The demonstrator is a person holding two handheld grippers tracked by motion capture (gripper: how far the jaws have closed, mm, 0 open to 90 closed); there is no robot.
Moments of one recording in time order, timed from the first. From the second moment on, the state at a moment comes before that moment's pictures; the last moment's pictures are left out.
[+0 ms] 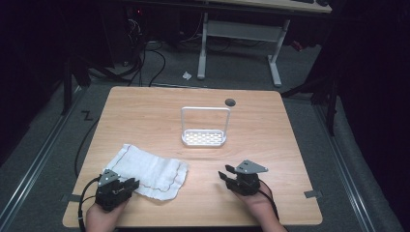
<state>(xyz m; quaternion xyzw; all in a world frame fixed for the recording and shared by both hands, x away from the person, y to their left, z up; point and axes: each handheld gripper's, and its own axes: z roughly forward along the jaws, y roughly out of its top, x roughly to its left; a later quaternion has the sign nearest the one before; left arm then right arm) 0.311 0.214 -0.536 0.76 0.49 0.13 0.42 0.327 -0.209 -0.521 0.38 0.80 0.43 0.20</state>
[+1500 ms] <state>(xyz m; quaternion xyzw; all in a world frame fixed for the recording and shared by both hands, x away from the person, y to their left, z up) 0.324 0.103 -0.531 0.81 0.38 0.09 0.44 0.312 -0.172 -0.518 0.36 0.82 0.42 0.15</state>
